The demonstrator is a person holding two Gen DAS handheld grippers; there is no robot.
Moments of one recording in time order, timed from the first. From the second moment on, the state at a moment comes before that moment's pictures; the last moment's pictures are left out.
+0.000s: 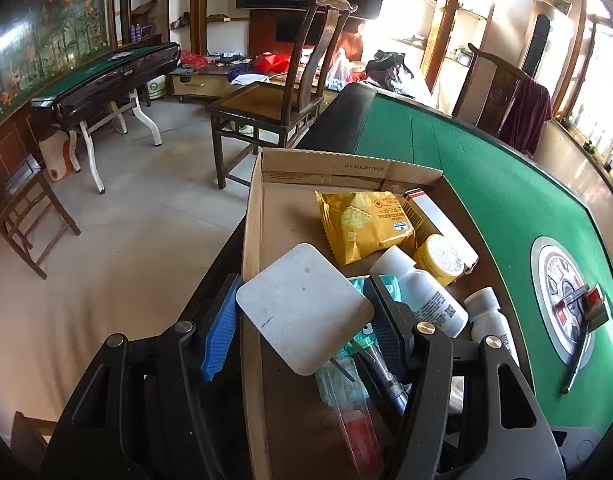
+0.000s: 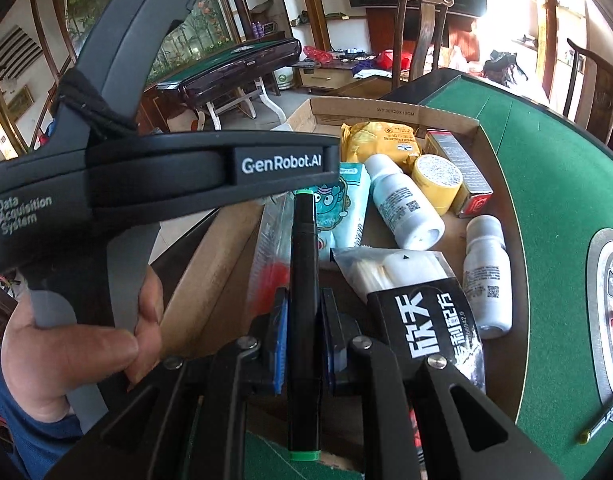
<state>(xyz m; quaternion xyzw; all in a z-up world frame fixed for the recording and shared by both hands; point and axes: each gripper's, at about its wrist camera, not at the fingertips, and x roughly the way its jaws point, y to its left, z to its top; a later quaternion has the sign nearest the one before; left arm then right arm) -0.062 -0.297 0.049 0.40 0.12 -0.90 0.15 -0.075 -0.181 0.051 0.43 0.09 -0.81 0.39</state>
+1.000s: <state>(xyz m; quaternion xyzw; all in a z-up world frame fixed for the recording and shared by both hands) -0.062 -0.293 0.054 0.39 0.13 -0.90 0.14 -0.070 -0.167 0.067 0.42 0.06 -0.82 0.40</state>
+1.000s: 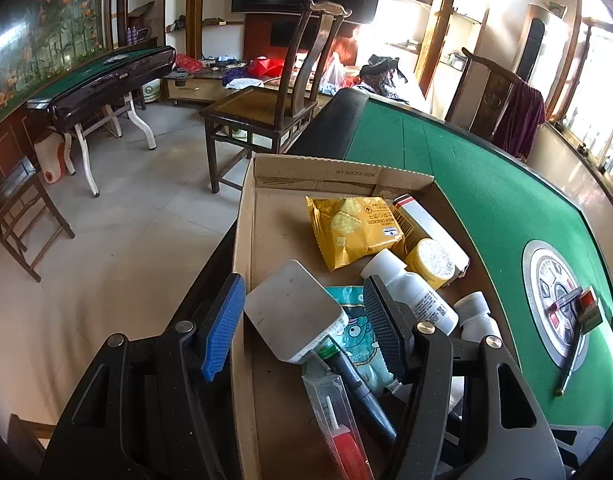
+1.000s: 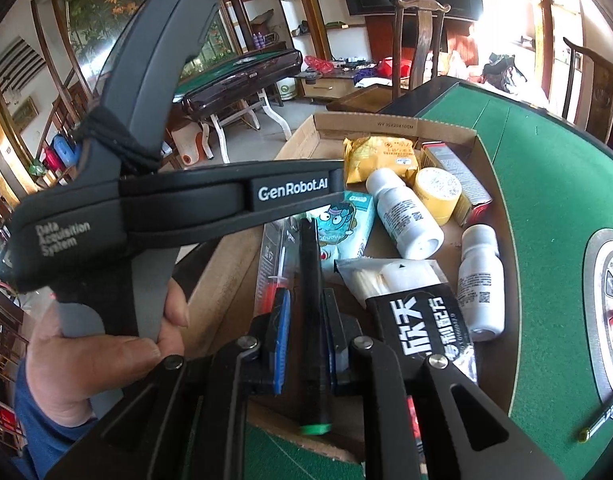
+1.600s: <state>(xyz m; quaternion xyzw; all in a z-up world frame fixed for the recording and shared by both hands) -0.055 -0.224 0.085 0.32 0.09 -0.94 0.04 -0.085 -0.038 0.085 0.41 0.00 -0.85 0.33</state>
